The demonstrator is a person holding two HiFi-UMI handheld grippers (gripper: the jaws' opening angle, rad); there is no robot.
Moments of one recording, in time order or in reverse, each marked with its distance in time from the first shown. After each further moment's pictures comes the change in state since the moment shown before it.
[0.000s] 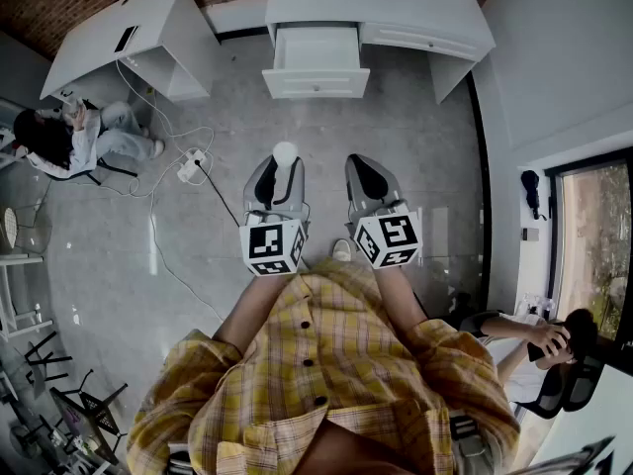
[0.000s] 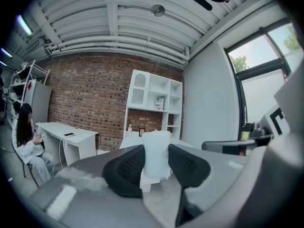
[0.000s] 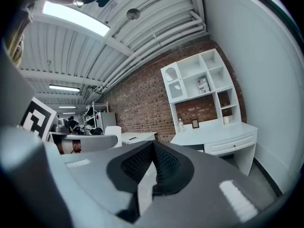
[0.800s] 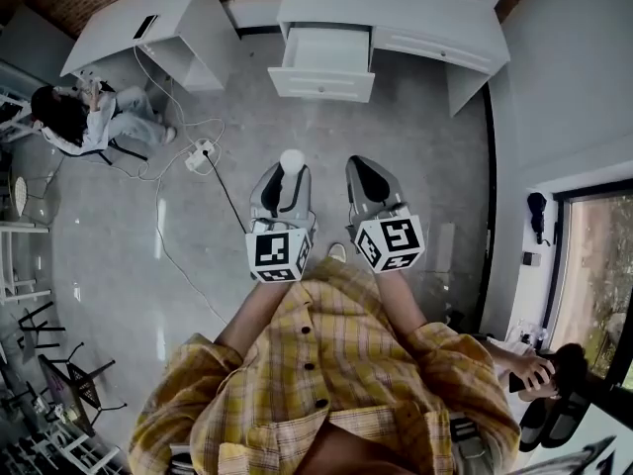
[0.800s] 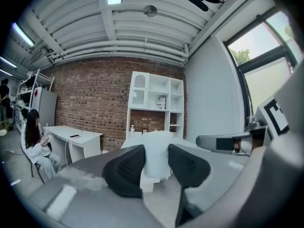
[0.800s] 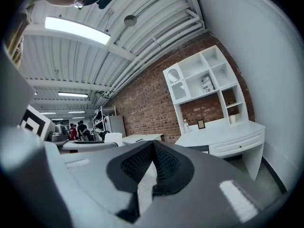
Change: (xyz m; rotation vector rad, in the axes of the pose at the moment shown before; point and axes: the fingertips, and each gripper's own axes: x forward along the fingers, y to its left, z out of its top) left arm 0.009 -0.060 -0.013 0.022 -0.003 0.074; right arm -0.019 -0.043 0.008 0.018 -0.013 0.101
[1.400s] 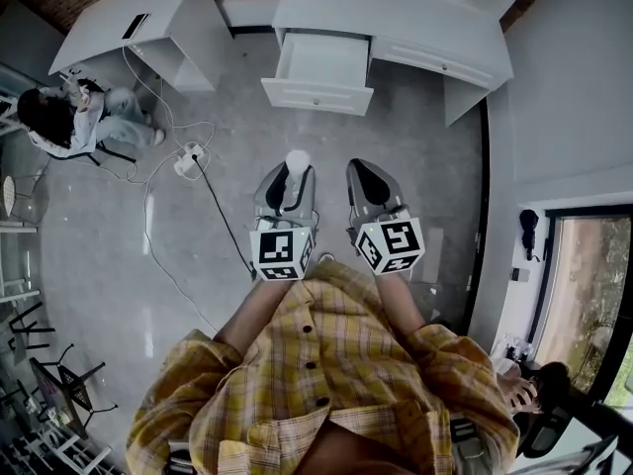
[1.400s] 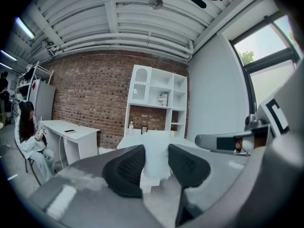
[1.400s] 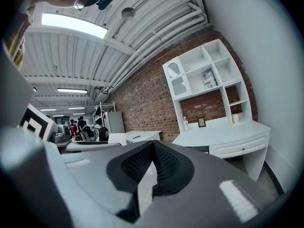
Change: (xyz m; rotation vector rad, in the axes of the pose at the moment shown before) left arm 0.086 0.020 -0.009 -0.041 0.024 -0.009; right arm 0.070 -0.045 -0.001 -0.019 0.045 0.009
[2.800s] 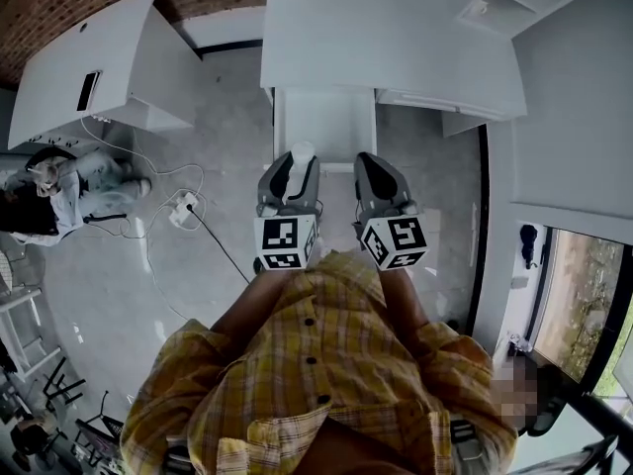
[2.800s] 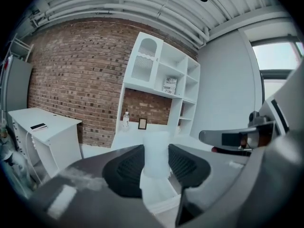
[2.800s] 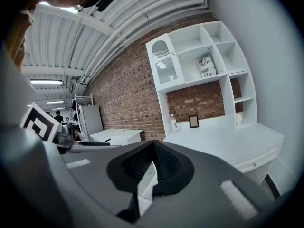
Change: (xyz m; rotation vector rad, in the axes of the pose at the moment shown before) left arm 0.334 0.167 0.049 -0.048 0.157 -0.167; right arm 0.323 -0.141 0.059 0.026 0.084 -0.190
